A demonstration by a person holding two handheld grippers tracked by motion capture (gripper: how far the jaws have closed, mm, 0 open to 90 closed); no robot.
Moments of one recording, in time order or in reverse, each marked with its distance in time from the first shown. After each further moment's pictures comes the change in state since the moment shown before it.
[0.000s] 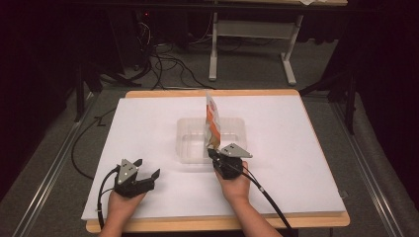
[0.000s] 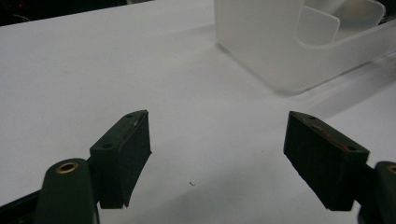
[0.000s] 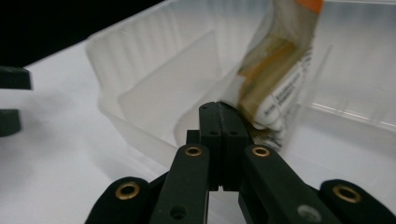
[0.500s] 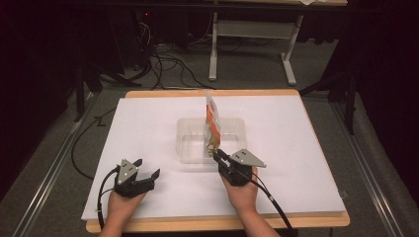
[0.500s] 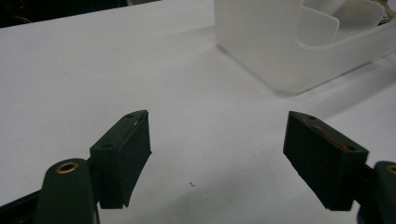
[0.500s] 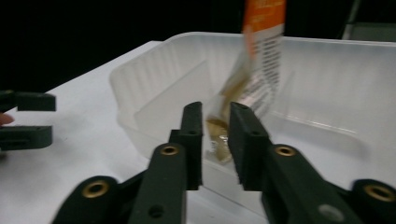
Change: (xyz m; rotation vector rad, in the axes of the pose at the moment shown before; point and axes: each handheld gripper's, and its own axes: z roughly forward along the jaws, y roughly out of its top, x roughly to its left) left arm 0.000 0.000 0.000 0.000 0.002 0.006; right arm 0.001 0.000 -0.040 -0.108 -0.015 0.022
